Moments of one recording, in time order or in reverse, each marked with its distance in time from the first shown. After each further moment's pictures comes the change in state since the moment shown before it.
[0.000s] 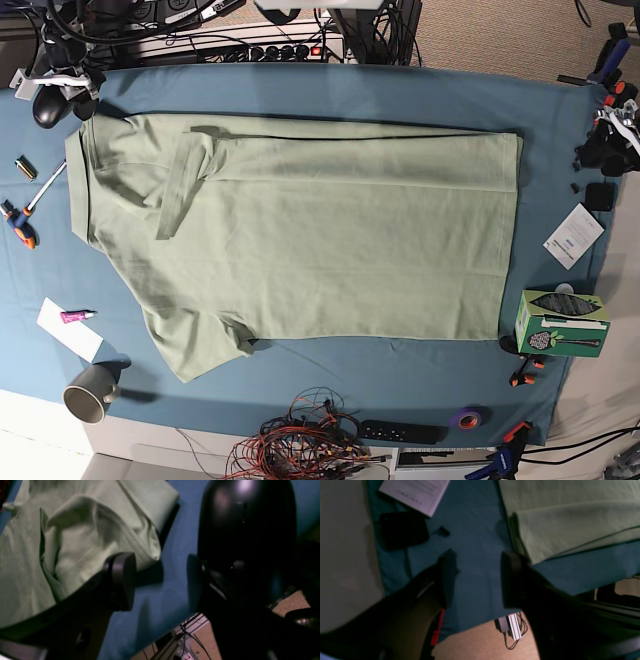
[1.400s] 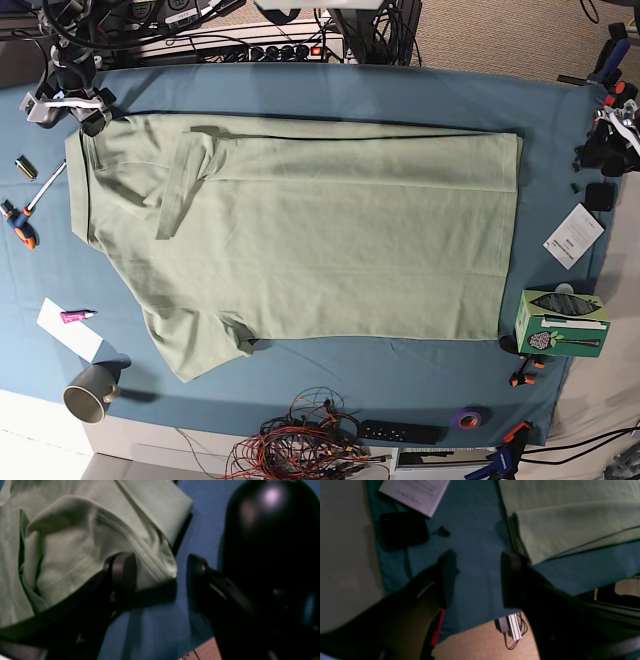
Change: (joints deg) left arm 0.0 0.0 0.0 0.0 0.0 0.0 0.0; right arm 3.7 0.0 -6.3 0.0 -10.9 -6.1 3.7
